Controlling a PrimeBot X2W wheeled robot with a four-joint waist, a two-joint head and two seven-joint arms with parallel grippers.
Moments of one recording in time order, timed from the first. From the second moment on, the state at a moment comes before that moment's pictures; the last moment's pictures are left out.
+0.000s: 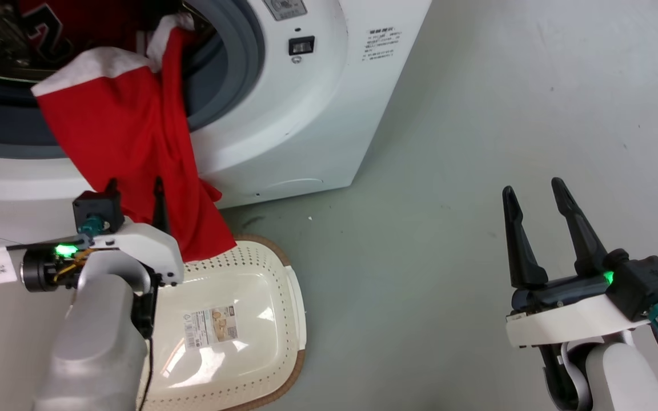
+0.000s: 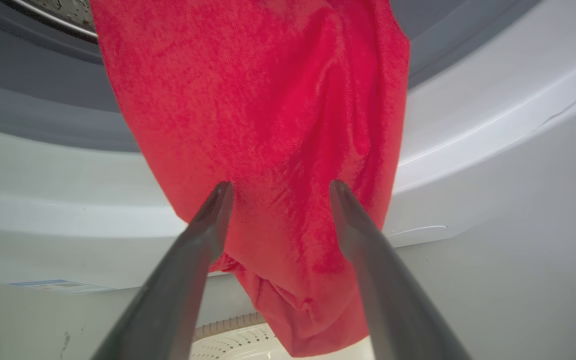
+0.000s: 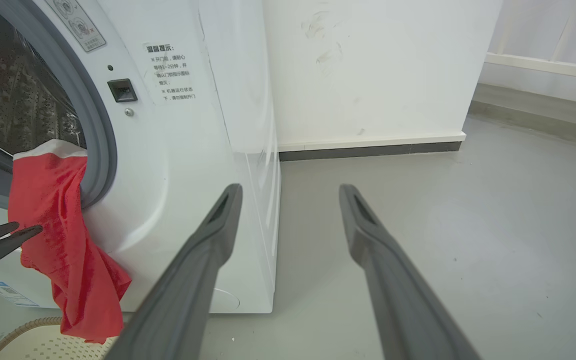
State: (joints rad) left arm -0.61 0.22 -0.10 0.83 -0.20 0.05 -0.26; right arm -0.16 -0.05 0.09 0.03 0.16 0.13 -0.26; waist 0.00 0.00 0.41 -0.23
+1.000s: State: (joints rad) left arm -0.76 0.26 -0.05 0.92 -0.14 -0.01 -0.26; right arm -0.22 -0.05 0.08 0.03 0.18 0.13 -0.26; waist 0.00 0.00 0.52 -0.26
